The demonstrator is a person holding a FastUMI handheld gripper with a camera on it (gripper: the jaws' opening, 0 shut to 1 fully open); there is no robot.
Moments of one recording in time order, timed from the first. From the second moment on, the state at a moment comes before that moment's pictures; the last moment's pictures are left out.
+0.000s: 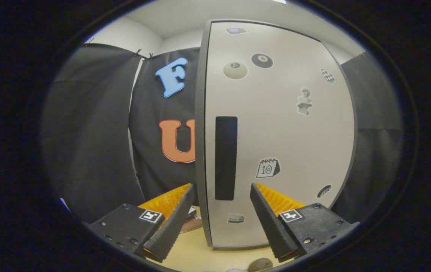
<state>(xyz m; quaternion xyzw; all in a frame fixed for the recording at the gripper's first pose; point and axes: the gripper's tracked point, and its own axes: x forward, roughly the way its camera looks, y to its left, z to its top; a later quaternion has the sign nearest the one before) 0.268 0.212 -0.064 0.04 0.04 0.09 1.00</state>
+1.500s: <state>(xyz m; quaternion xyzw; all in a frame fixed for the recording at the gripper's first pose) 0.204 0.174 -0.054 0.05 0.06 0.15 0.99</state>
